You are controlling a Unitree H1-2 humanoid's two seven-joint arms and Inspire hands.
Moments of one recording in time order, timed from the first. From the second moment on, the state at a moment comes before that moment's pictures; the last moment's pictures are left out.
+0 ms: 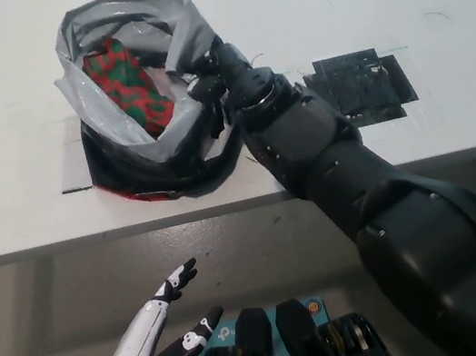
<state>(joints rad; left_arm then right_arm) -0.05 0.26 -0.16 -0.08 0.29 -0.02 -0.23 -1.32 0.16 -0.06 1.32 -0.08 0.30 -0.18</state>
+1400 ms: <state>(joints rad) -0.05 0.26 -0.16 -0.06 0.29 -0.02 -0.23 -1.33 0.28 -0.55 0.75 0.63 0.46 -0.04</state>
